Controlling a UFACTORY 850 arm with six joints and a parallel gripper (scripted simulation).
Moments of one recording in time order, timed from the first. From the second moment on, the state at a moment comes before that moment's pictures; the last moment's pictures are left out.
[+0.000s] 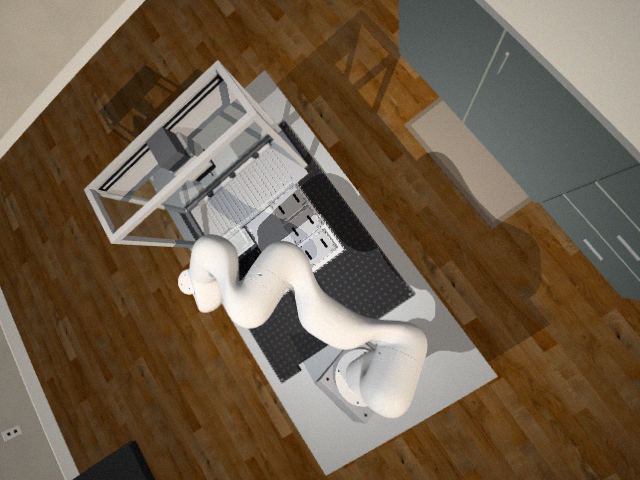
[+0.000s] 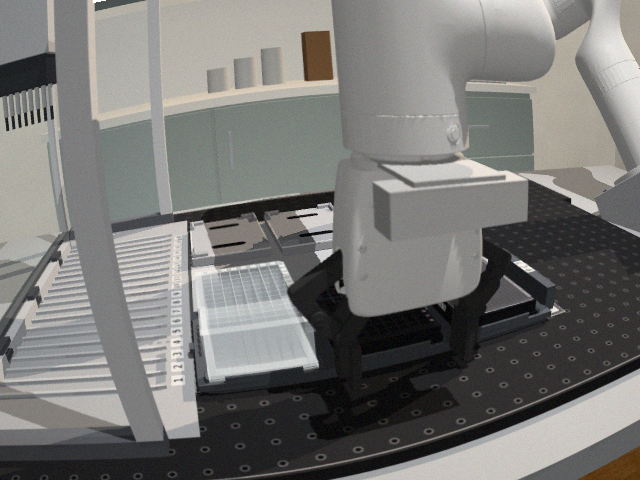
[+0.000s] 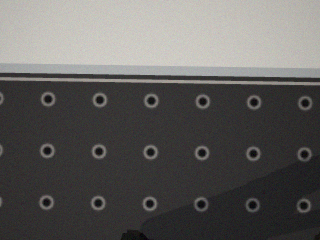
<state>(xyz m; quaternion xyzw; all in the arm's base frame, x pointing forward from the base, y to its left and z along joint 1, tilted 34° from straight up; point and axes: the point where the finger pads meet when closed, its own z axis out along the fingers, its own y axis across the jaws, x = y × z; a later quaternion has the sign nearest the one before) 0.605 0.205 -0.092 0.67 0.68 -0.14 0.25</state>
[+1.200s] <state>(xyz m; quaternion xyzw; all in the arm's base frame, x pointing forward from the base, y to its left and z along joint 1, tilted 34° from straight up) 0.604 0.191 -0.083 0.67 0.68 -0.14 0.25</state>
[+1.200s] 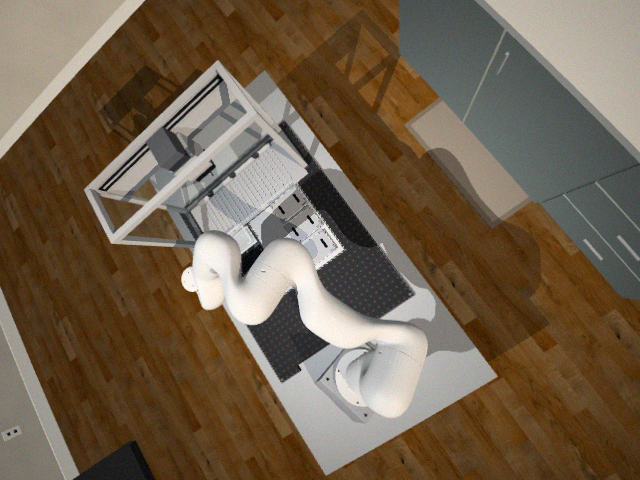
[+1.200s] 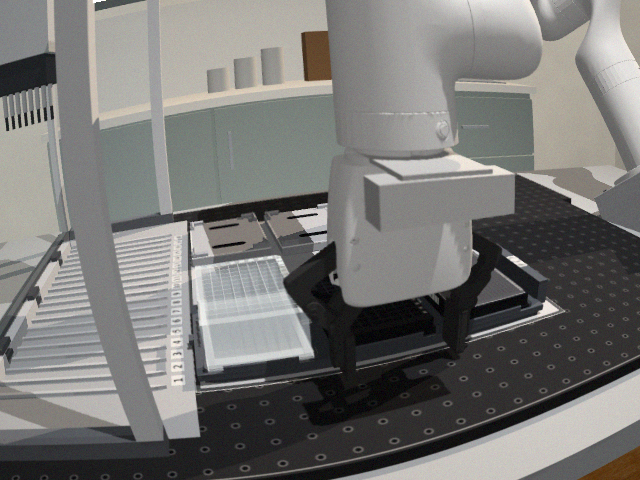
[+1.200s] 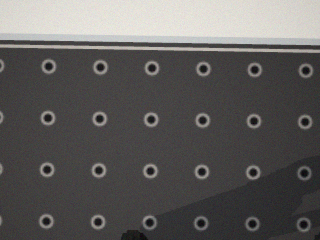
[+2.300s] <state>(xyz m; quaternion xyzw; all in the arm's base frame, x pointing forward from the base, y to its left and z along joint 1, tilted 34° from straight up) 0.604 0.193 -0.084 0.67 0.68 -0.14 0.26</state>
